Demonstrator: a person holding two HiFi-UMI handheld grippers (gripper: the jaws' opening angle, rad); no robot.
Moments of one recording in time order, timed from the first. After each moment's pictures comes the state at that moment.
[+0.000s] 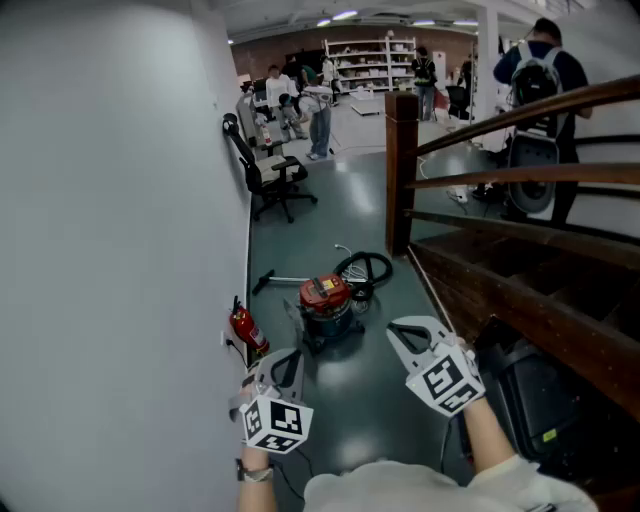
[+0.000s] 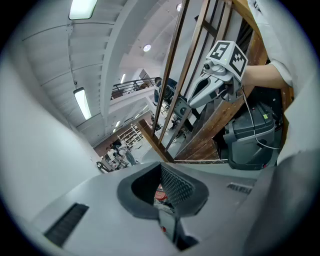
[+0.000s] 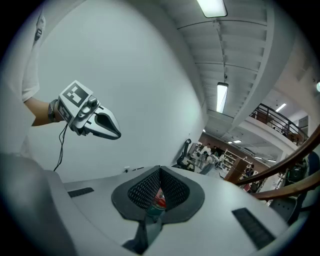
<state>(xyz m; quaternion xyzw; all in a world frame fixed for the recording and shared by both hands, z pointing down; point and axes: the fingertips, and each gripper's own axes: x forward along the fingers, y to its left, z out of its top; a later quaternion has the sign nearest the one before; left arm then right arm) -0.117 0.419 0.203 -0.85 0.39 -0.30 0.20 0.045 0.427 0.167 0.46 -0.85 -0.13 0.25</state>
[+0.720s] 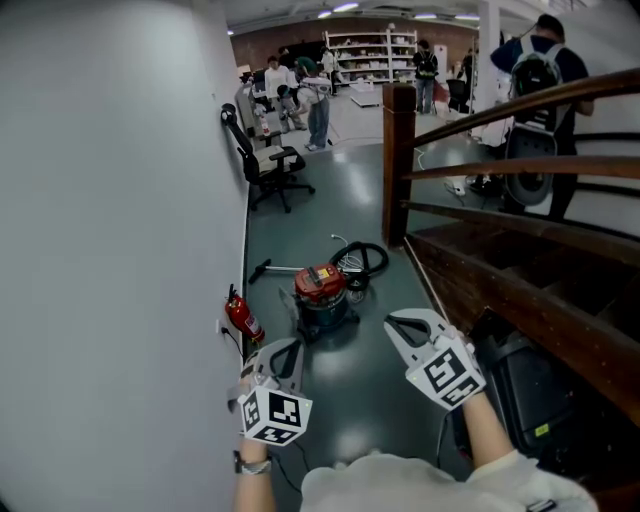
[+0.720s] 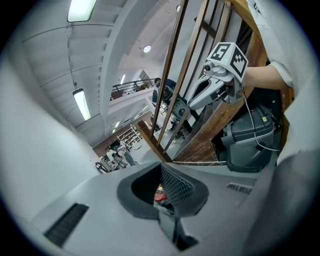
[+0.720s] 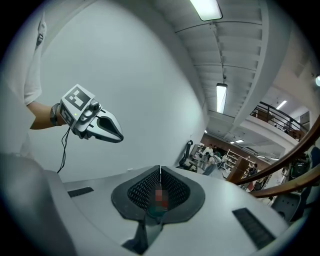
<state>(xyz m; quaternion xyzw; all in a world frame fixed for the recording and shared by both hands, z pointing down) -0.095 0.436 0.203 -0.85 0.39 -0.30 0.20 0.060 0.446 0.167 0.45 -0.85 -0.12 0.23</state>
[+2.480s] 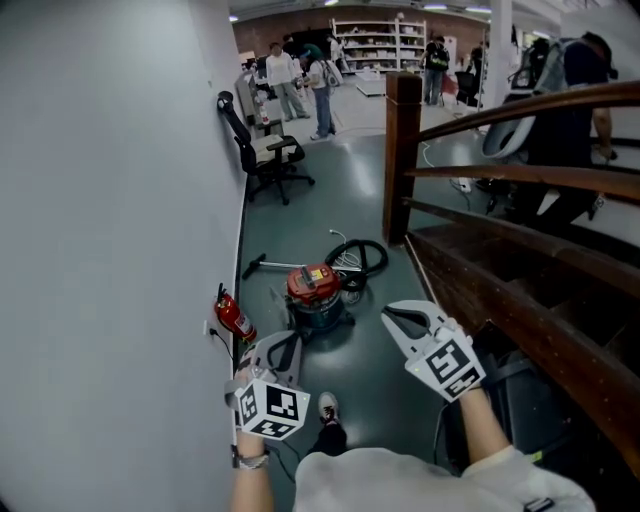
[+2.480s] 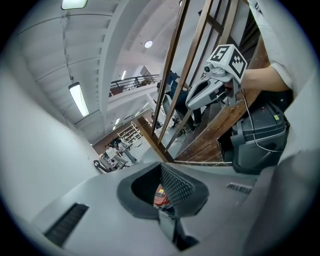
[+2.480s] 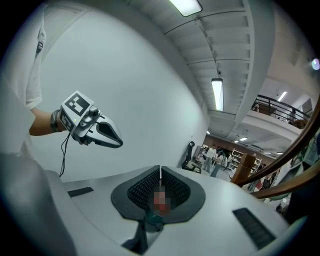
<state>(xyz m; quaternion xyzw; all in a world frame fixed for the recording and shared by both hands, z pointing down) -0.039 0.348 0.228 -0.85 0.40 -0.30 0.18 0.114 0.350 0.190 0.42 -0.88 -0.11 0.20</state>
